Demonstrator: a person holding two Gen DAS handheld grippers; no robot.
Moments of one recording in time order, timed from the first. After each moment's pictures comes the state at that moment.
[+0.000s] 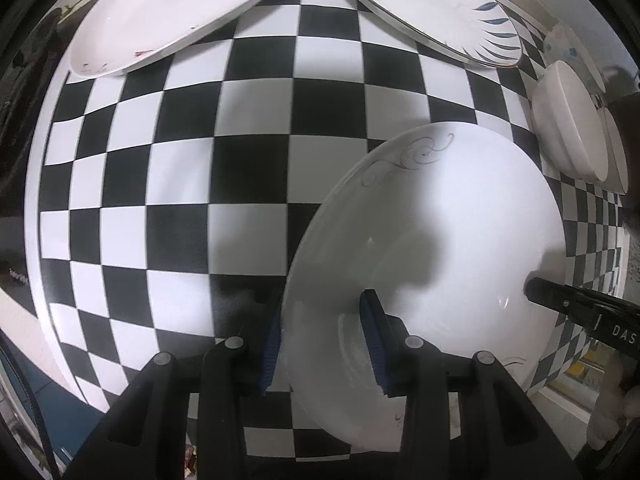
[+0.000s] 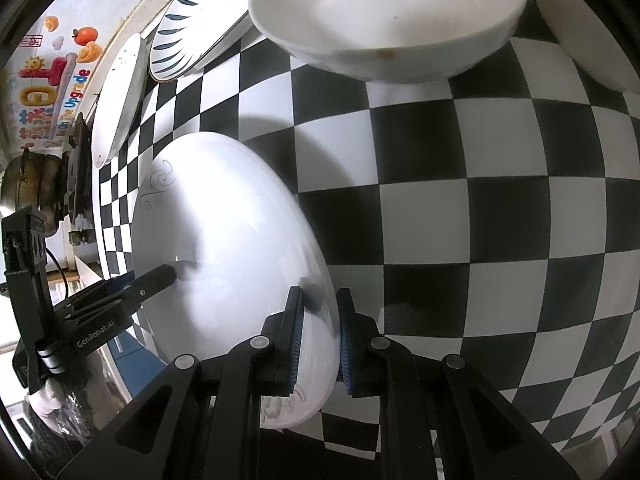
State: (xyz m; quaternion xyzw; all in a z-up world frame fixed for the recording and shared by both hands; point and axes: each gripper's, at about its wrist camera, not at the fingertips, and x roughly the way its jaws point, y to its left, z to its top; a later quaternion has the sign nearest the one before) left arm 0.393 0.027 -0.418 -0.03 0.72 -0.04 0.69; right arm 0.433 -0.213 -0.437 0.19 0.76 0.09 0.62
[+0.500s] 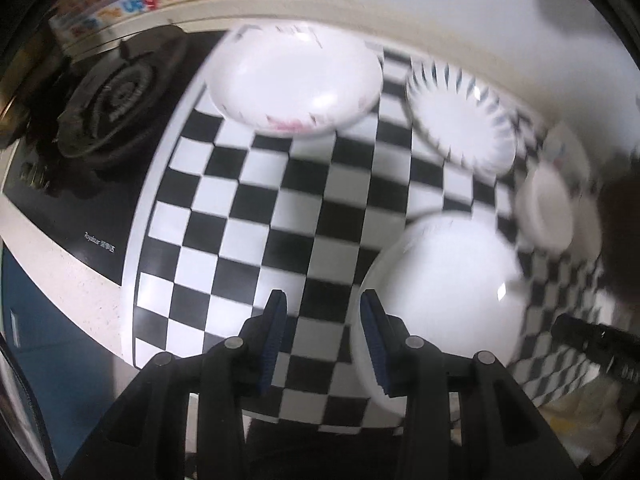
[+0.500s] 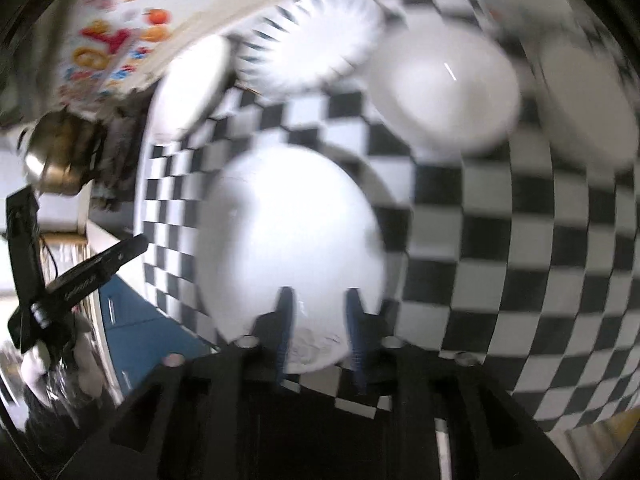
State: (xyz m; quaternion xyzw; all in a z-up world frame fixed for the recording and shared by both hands) left arm 0.372 0.093 -0.314 -0.10 0.64 0.03 0.76; right arm 0.435 -0.187 -0.337 0.12 0.72 0.15 0.67
